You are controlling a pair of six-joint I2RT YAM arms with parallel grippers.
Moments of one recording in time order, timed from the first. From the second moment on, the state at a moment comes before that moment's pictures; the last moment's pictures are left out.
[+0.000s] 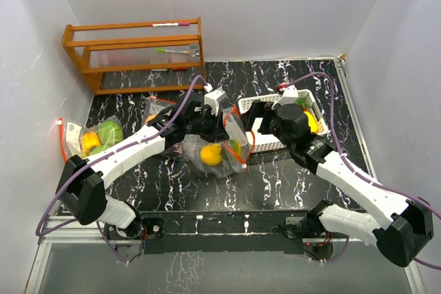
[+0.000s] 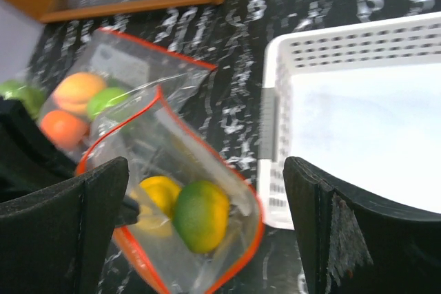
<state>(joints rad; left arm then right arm) -0.71 1.44 1.08 -0.28 0.39 -0.32 0.63 1.04 0.82 -0.09 0.17 0.50</state>
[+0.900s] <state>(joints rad) -0.71 1.40 1.06 -0.26 0.41 -0.31 0.26 1.59 1.03 -0.35 0.55 0.11</state>
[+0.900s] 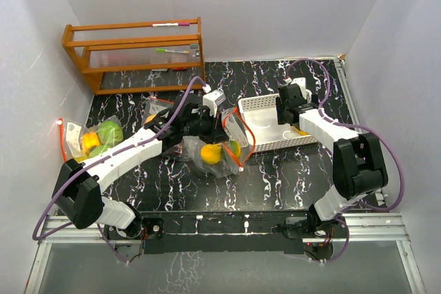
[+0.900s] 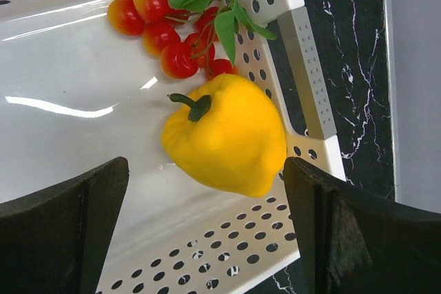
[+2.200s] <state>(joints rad) -0.71 1.39 1.05 -0.26 0.42 -0.30 0.21 1.18 0.94 -0.27 0.03 0.12</state>
